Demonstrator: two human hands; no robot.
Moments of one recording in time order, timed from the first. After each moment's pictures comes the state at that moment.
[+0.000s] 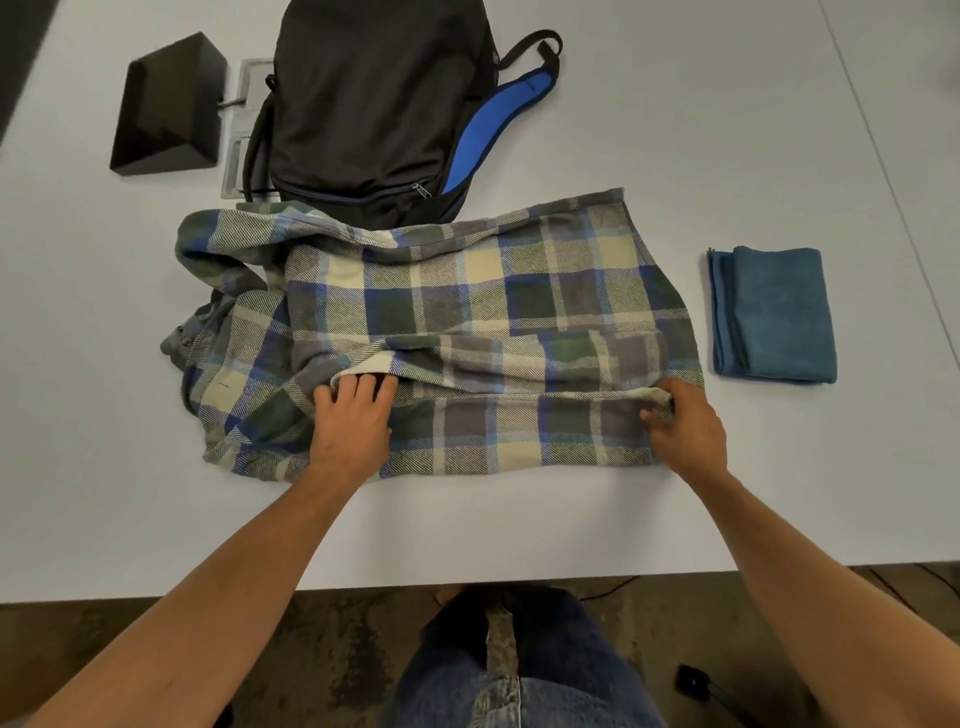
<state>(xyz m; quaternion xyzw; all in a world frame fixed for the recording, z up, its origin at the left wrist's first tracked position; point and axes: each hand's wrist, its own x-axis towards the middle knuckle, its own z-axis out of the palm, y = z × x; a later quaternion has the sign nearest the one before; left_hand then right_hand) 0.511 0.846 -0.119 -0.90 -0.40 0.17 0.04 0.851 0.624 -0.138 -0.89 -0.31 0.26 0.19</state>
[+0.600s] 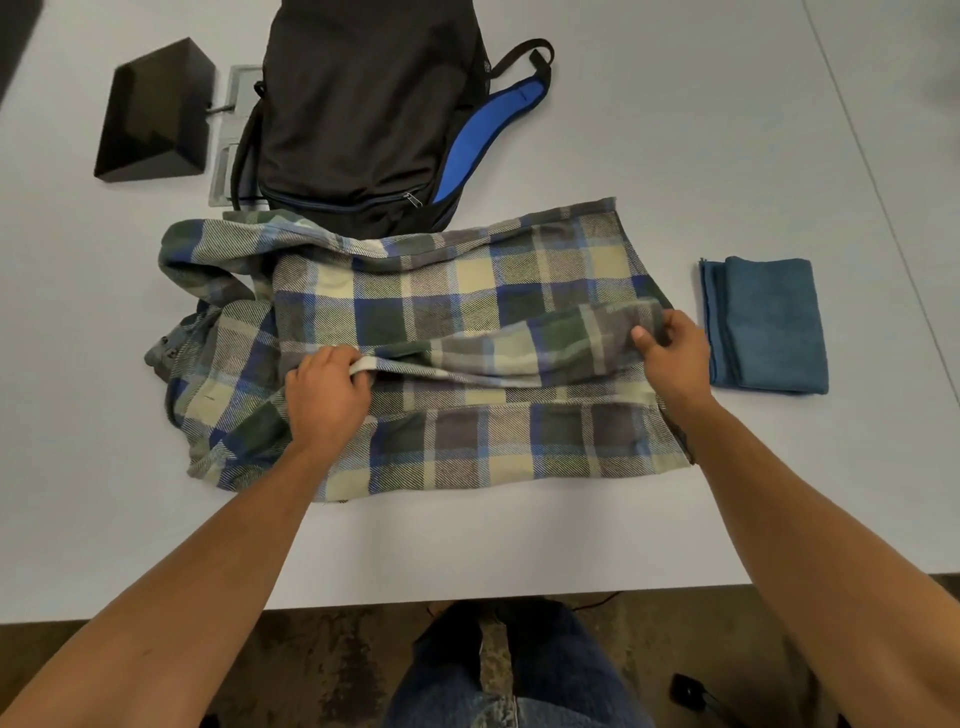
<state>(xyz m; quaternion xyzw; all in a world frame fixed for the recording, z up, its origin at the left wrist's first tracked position) 0.533 0.886 -0.106 -0.83 -0.54 -0.06 -0.12 0.883 0.707 -0.105 -0.84 -0.19 0.28 0.43</state>
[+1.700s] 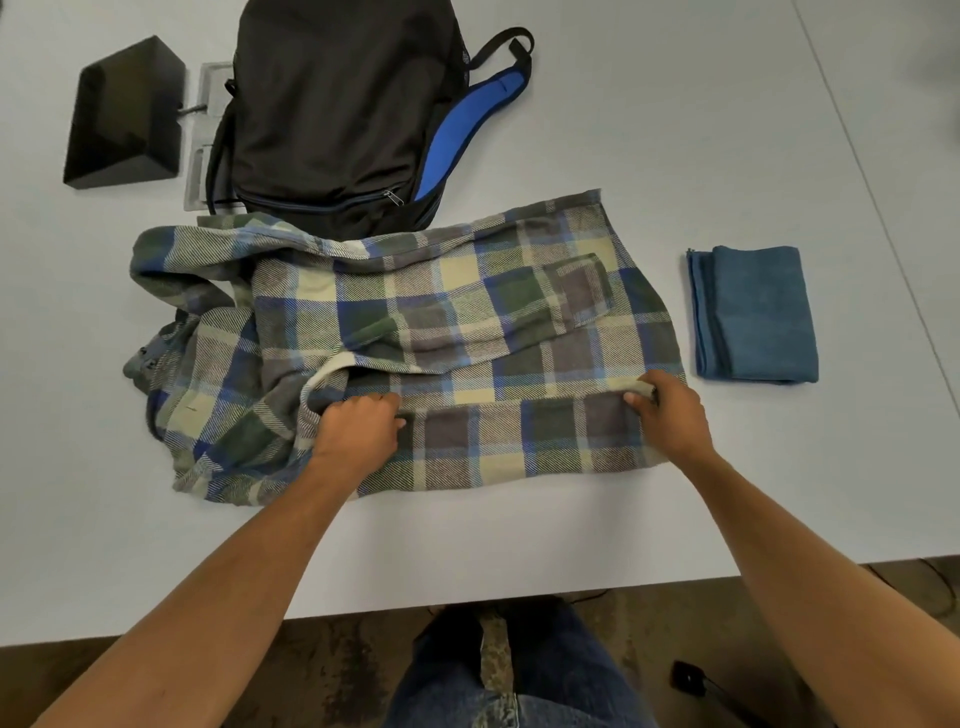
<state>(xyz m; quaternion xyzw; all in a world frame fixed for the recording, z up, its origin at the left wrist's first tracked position) 0.558 0.856 -0.120 -0.89 -0.41 0.19 -0.07 0.875 0.643 -0.143 -0.88 -0.30 0.29 0.22</state>
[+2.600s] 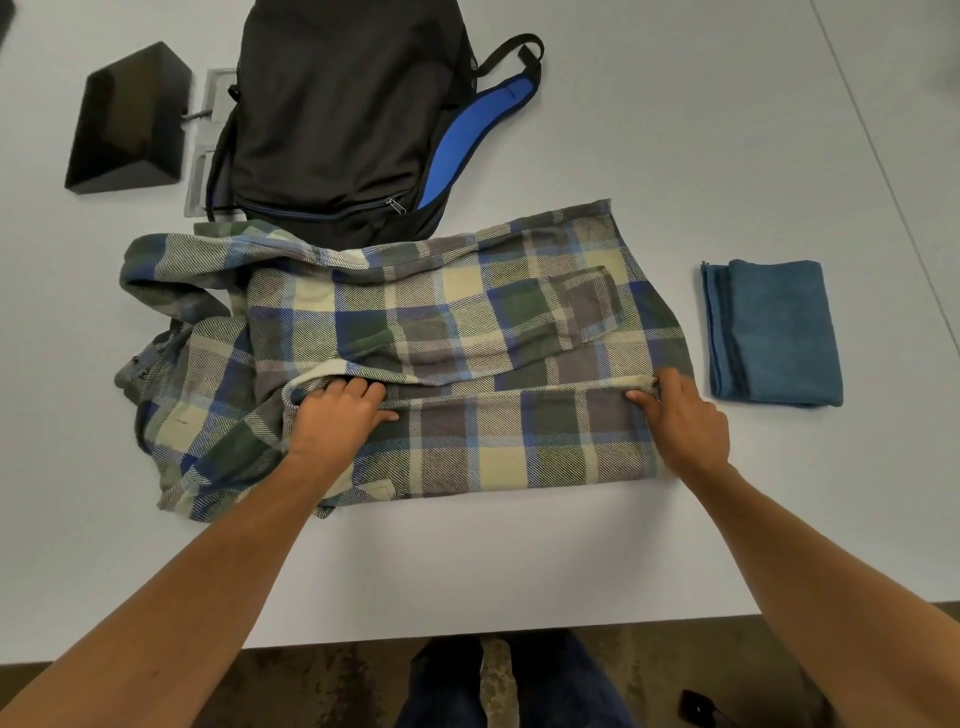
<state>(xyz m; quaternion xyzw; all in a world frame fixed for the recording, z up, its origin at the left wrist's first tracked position) 0.548 0.892 -0.138 -0.93 -0.34 0.13 0.04 0.895 0.654 -0.166 -0.90 -0.40 0.17 0.09</state>
